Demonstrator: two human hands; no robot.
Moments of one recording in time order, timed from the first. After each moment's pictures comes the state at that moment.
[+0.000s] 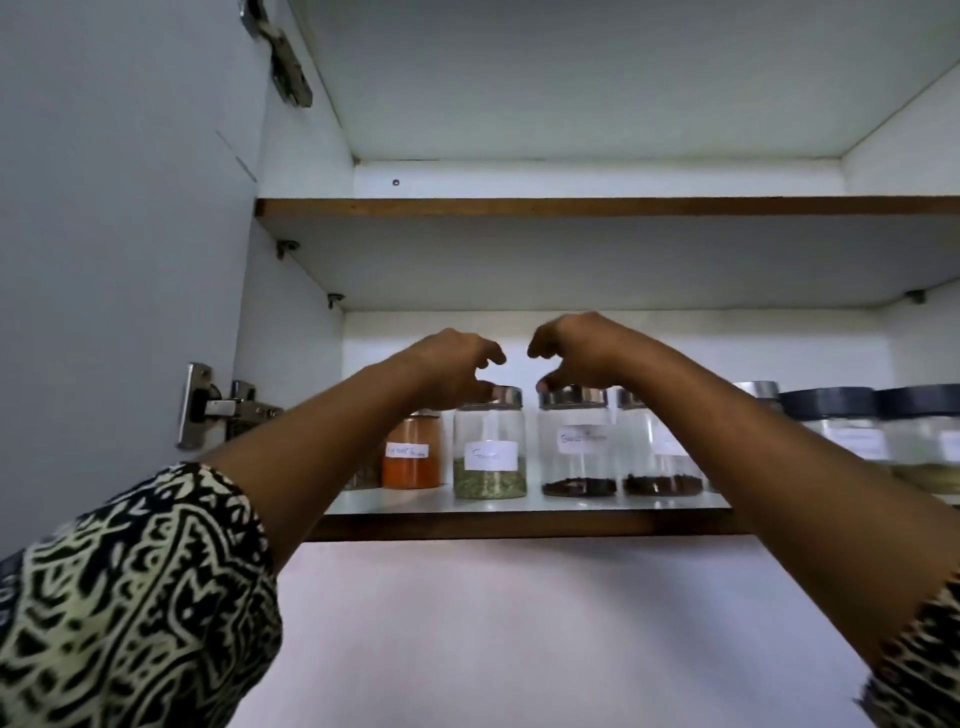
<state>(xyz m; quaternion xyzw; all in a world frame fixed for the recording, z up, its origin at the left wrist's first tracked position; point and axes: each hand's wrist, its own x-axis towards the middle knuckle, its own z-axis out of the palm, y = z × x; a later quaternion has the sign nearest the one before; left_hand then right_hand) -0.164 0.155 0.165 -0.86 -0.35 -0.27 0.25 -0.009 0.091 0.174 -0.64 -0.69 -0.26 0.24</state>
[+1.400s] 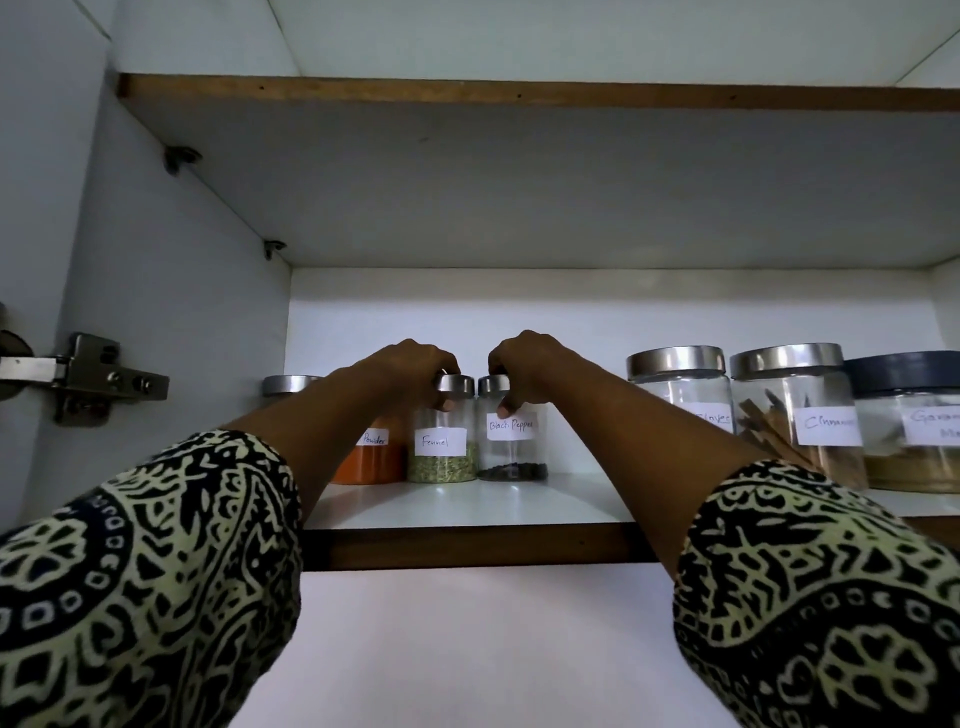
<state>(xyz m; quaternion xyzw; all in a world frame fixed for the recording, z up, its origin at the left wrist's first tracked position) -0.130 0.285 0.157 -0.84 -0.43 -0.21 0.23 0.017 0.245 0.164 -0.67 -0.67 -0.31 0.11</state>
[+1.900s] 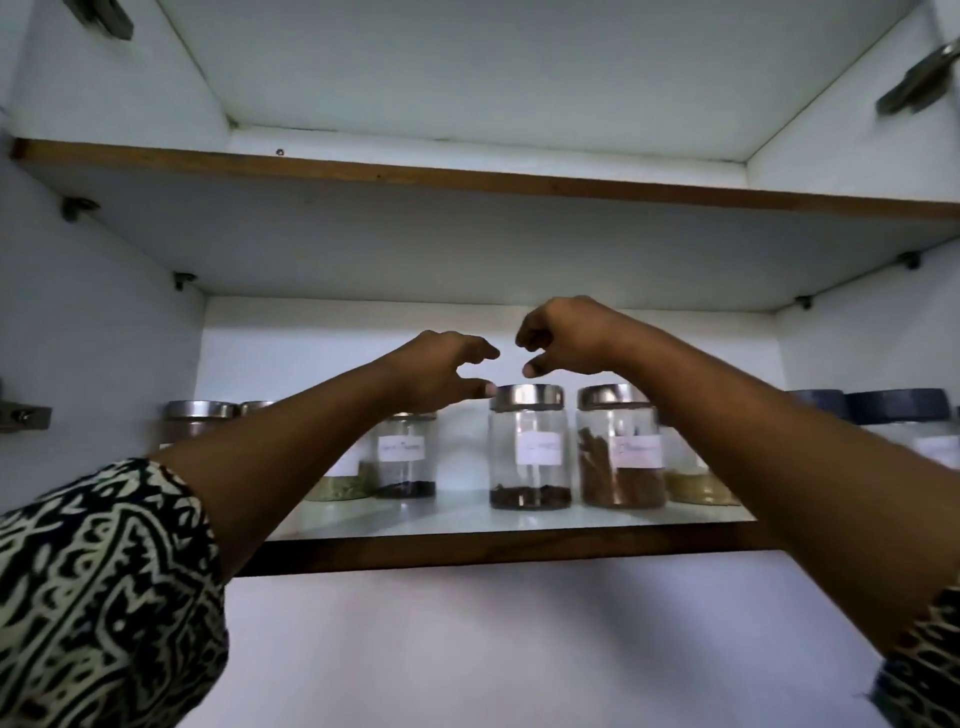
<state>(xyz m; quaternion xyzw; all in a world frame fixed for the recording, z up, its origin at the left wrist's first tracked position) -0.034 0.160 0.166 -0.89 -0.27 -0.32 0.15 0.123 0.082 0.193 -0.65 -0.67 -0.28 0.23</state>
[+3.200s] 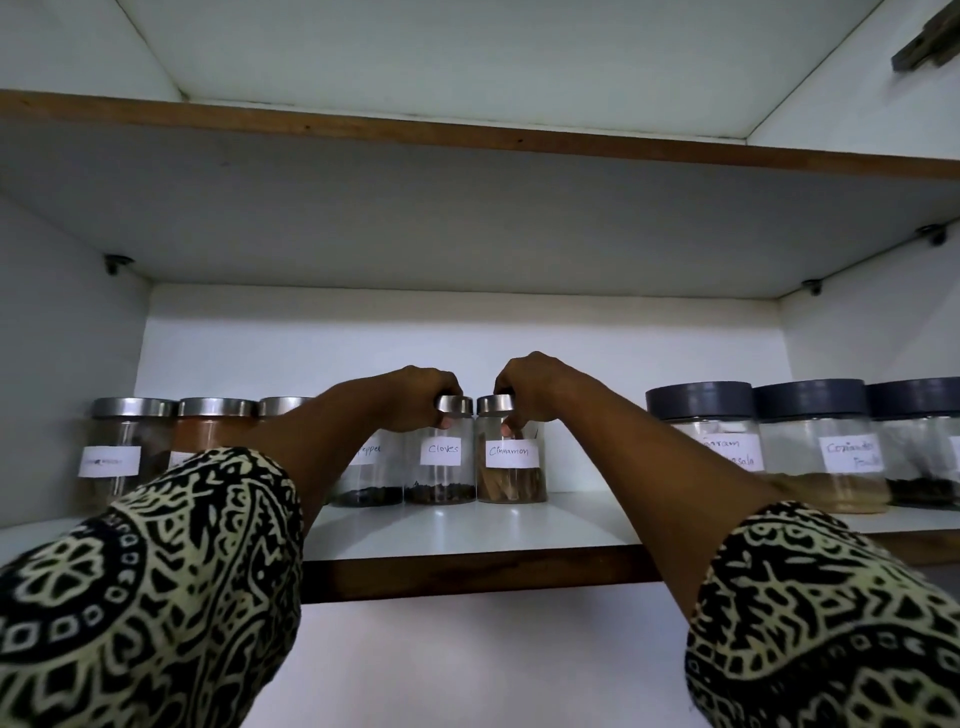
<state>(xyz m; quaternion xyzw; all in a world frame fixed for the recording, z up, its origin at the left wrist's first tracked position) 0.013 0.248 0.159 -0.89 -0.36 -0.22 0.16 0.164 0.181 0.166 -0.69 -0.66 -0.26 0.13</state>
